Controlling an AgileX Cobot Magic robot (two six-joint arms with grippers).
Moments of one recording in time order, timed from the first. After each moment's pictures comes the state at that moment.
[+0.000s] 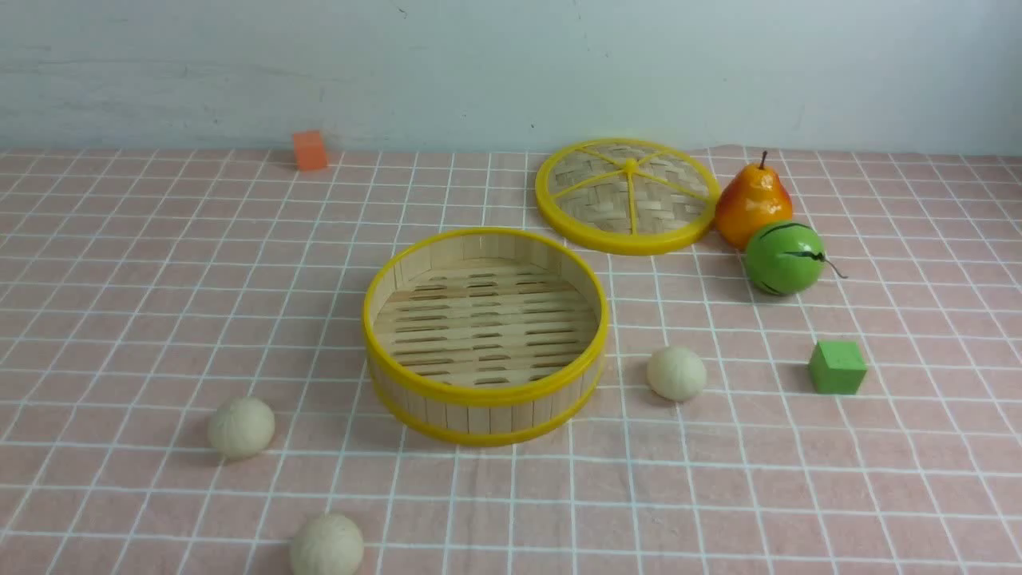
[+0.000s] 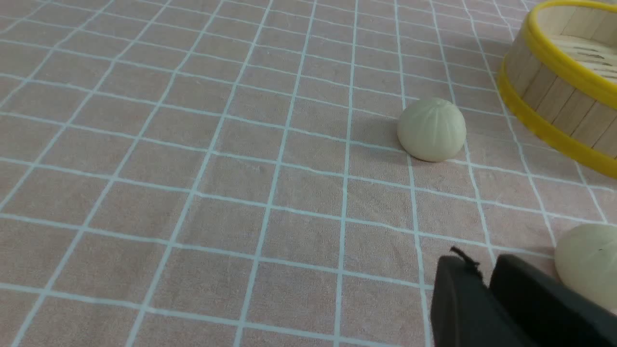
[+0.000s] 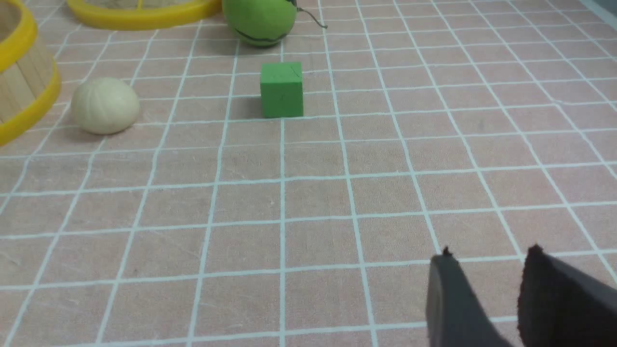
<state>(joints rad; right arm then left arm) -0.07 -0.01 0.02 -0.04 0.38 0.13 -0.02 -0.01 0.03 0.01 0.37 -0.21</state>
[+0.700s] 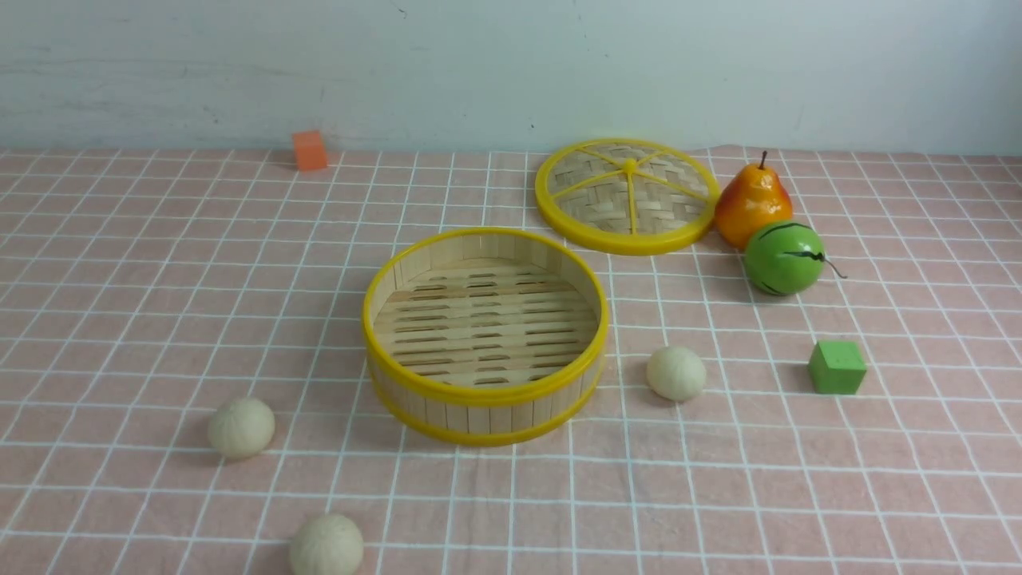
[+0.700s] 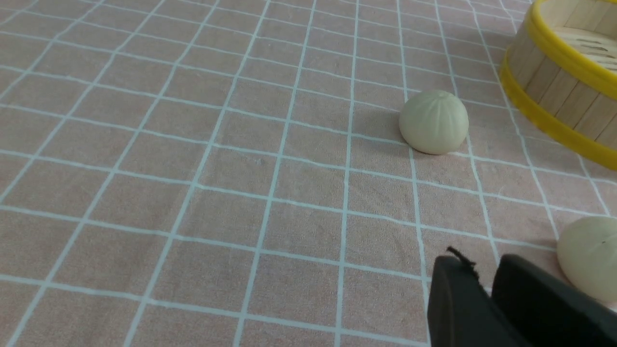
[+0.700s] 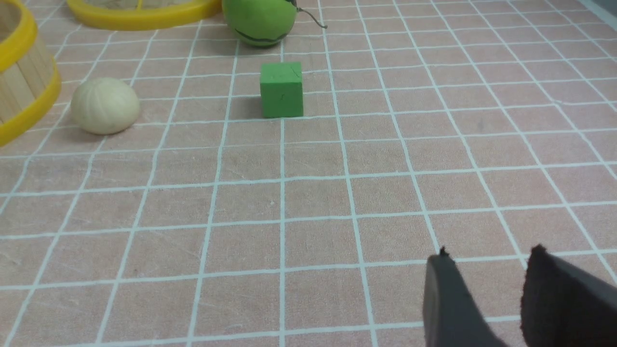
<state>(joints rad) -0.07 -0.01 0.02 -0.04 0.38 0.13 -0.02 -0.01 0.03 0.01 0.38 -0.21</state>
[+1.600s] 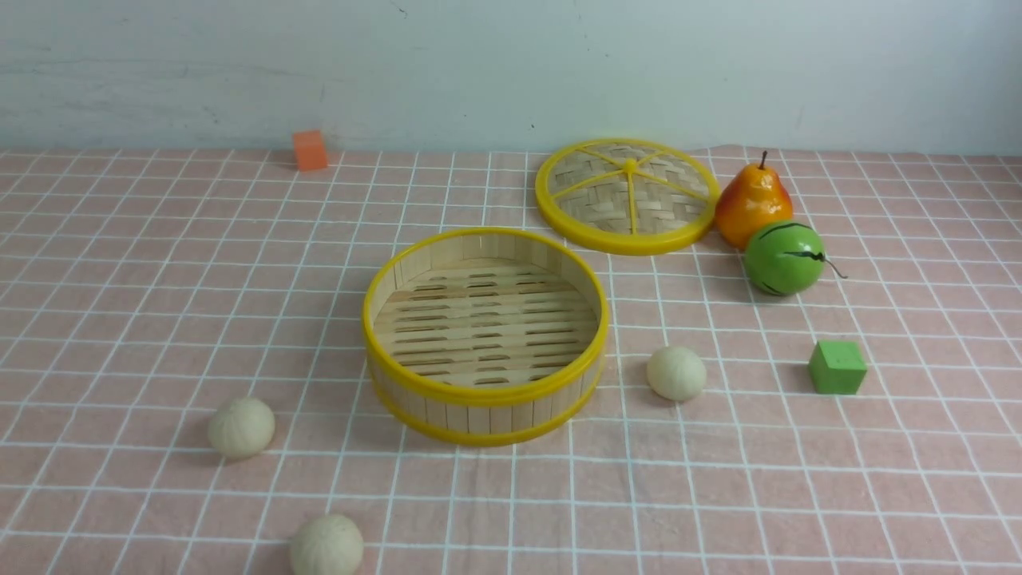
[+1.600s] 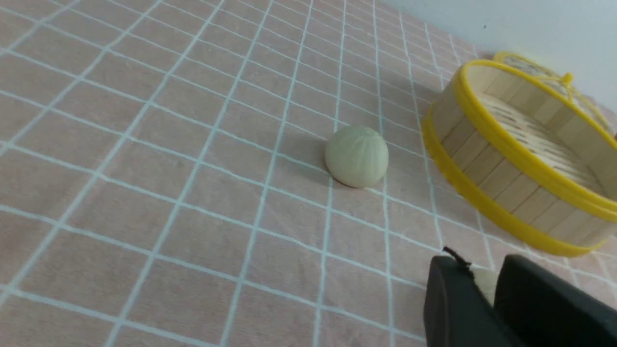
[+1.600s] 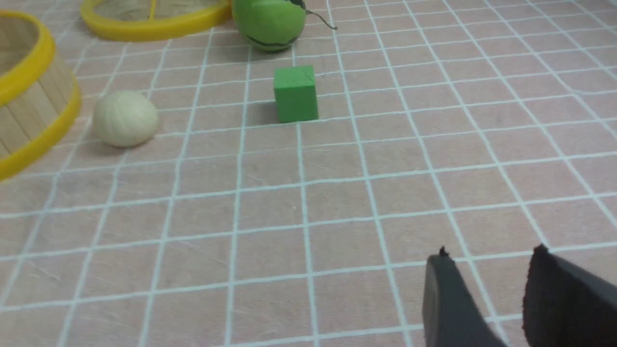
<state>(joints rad) -0.07 -0.01 0.02 0.11 0.37 0.13 -0.02 -0.01 0.03 -0.29 0.31 -0.21</state>
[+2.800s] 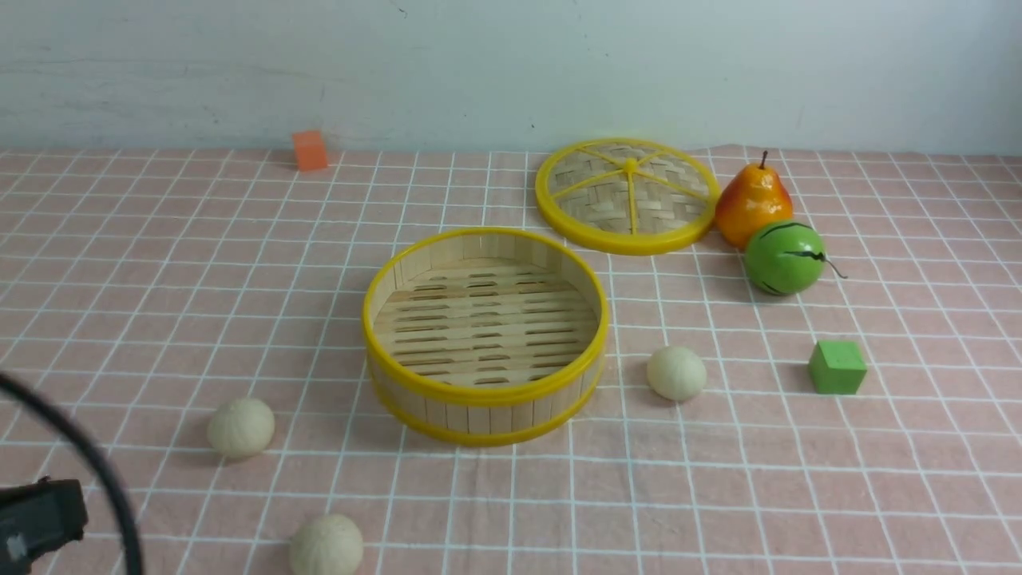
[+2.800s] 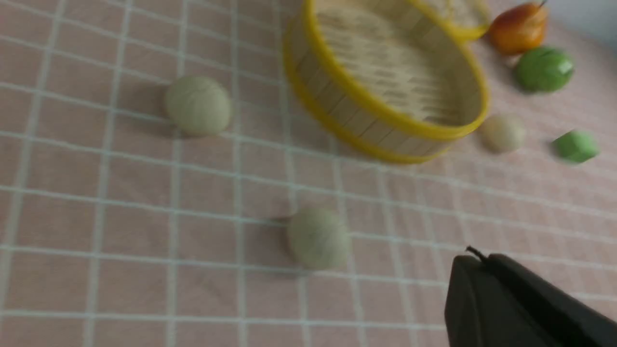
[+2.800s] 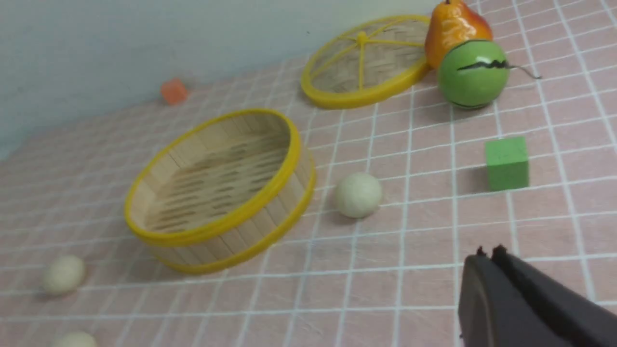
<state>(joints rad) -0.06 0.37 -0.46 0.56 0.59 -0.20 -0.02 0.54 -0.62 -0.39 0.84 -0.04</state>
